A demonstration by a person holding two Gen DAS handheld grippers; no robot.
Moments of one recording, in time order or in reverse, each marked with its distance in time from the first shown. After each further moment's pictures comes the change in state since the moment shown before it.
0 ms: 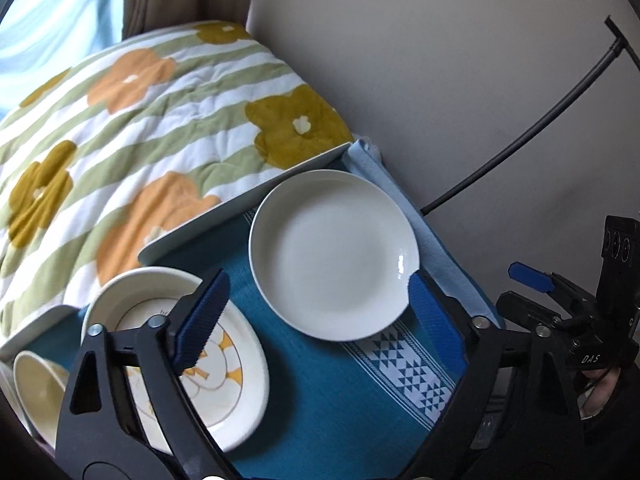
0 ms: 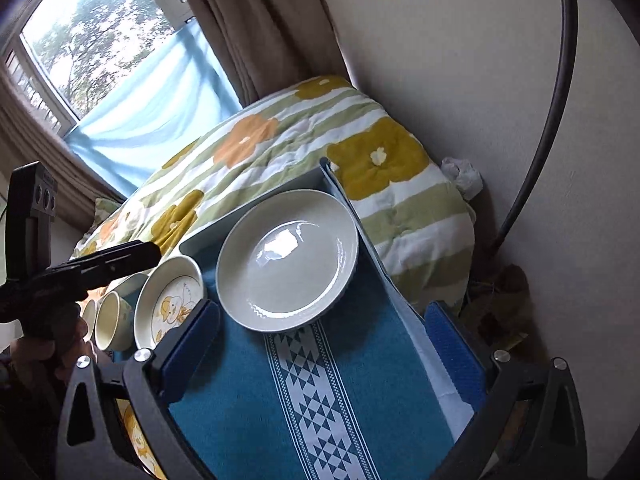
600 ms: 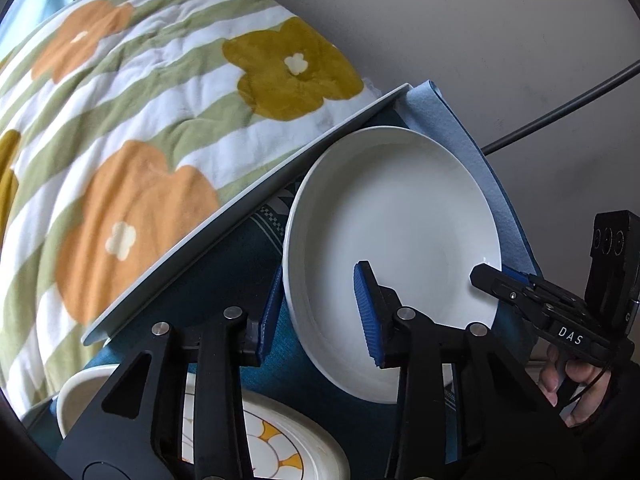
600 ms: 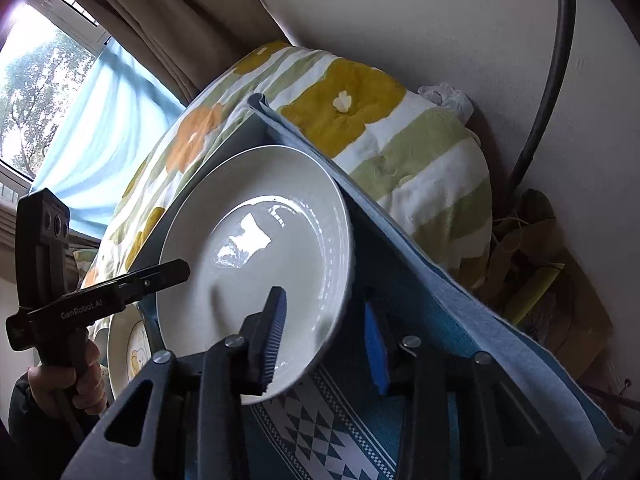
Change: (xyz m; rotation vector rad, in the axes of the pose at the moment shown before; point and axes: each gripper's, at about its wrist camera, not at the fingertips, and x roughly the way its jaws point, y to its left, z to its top) left arm 0.113 0.054 0.029 0.059 0.187 -0.086; right arm 0.104 -0.016 -0.001 0.258 0.077 -0.030
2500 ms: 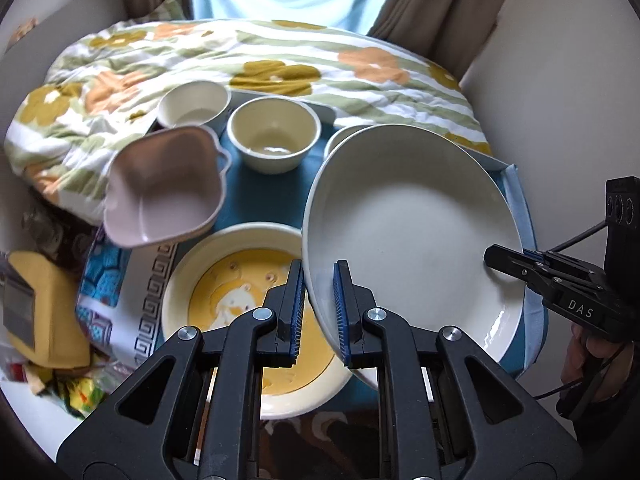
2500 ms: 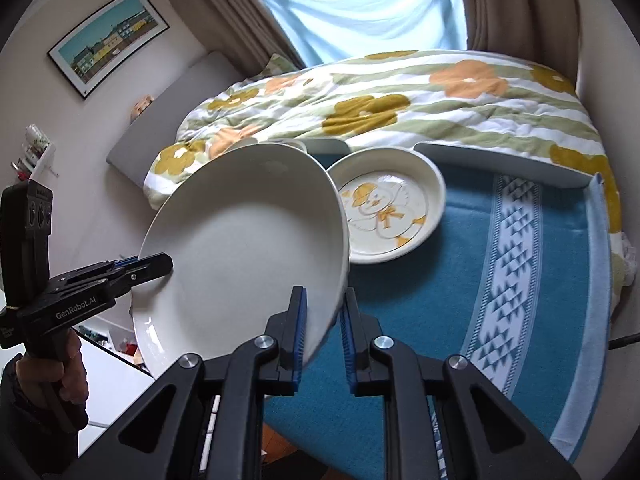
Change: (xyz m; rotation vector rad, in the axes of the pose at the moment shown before) left arm -0.233 -0.078 -0.355 -0.746 -0.418 0.498; right arm -0.092 0.142 -0.118 -0.918 0.286 0.436
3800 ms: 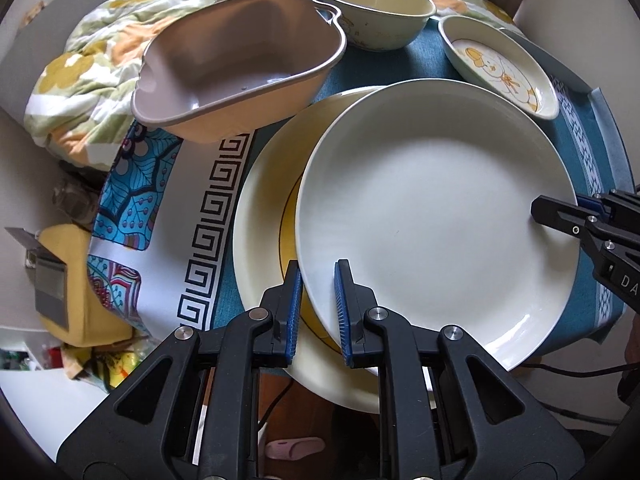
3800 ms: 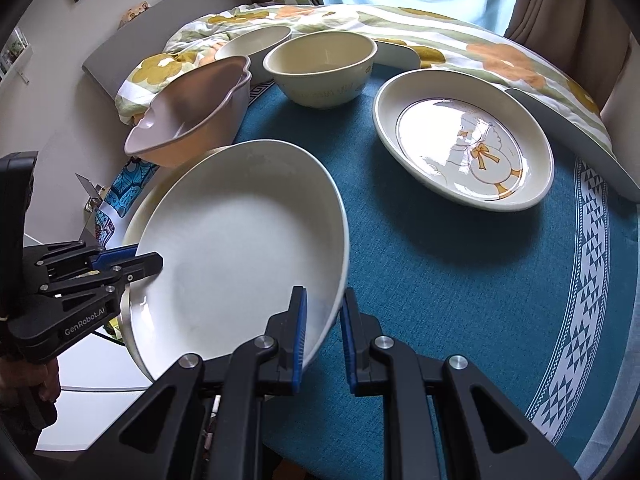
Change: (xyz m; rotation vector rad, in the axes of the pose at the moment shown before) left arm 0.091 0.072 -0.058 0.077 0.175 0.189; right arm 0.122 0.071 -0.034 -0.168 0.179 -0.179
